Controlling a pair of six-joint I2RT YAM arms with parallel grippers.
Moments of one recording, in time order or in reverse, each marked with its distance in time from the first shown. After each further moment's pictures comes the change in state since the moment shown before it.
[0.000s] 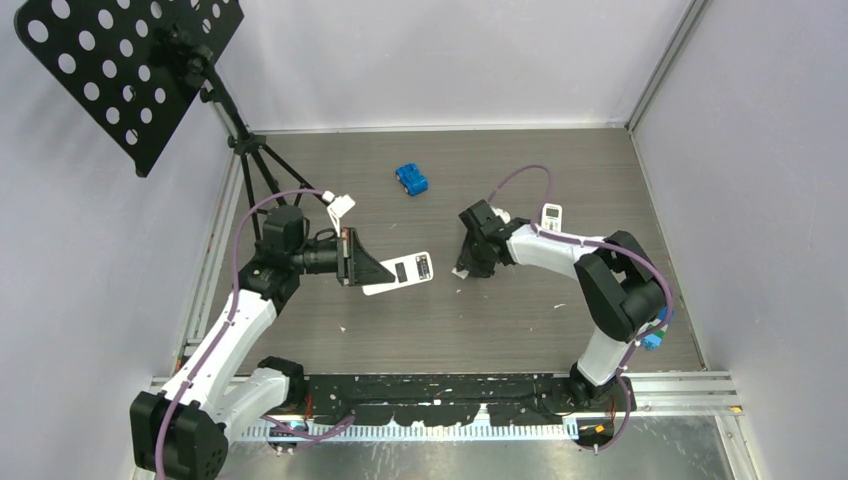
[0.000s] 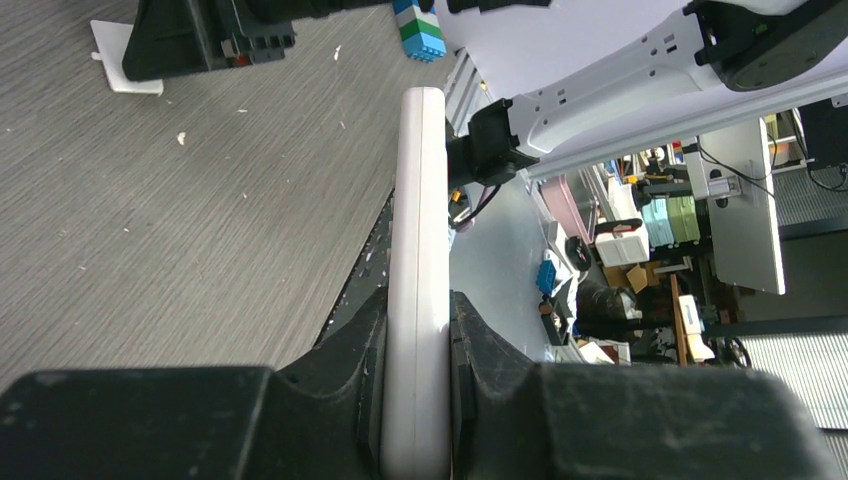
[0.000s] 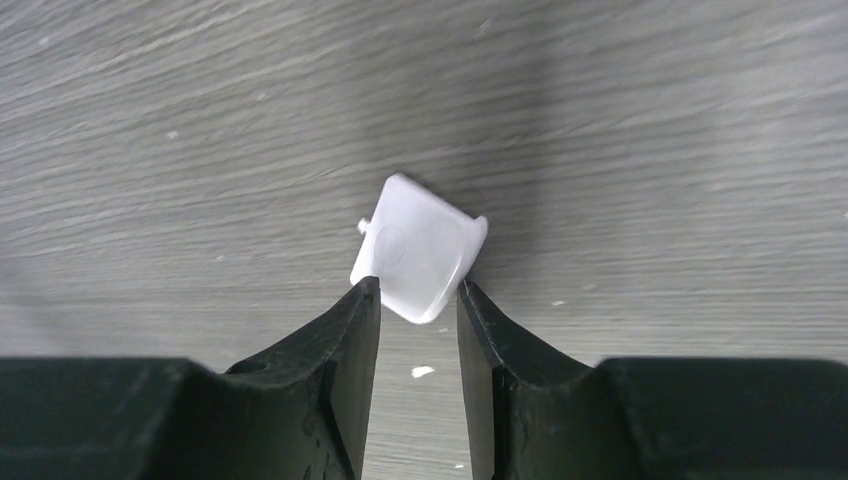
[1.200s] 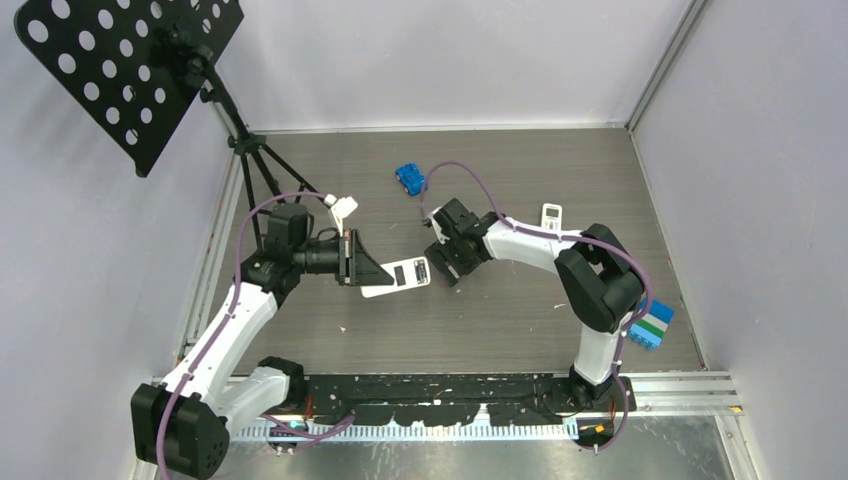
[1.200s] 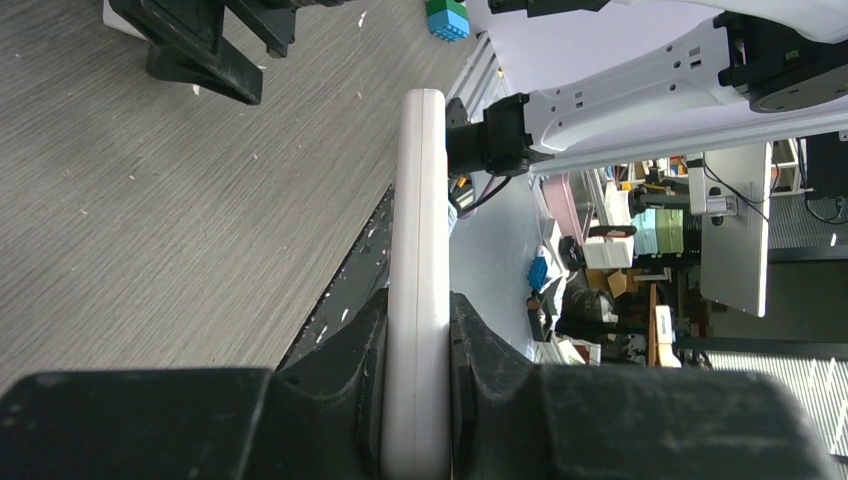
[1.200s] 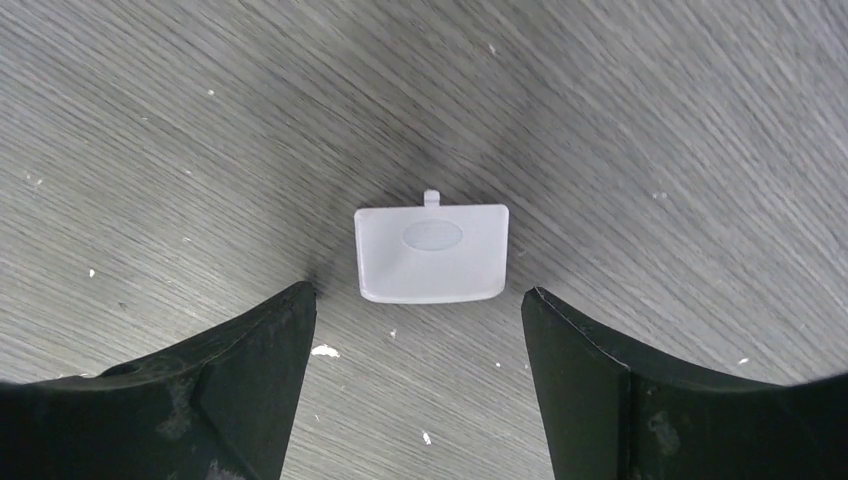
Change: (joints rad) left arm 0.000 0.043 0.047 -0.159 -0.040 0.034; right arm 0.121 0.092 0.147 -0.089 0.013 -0.856
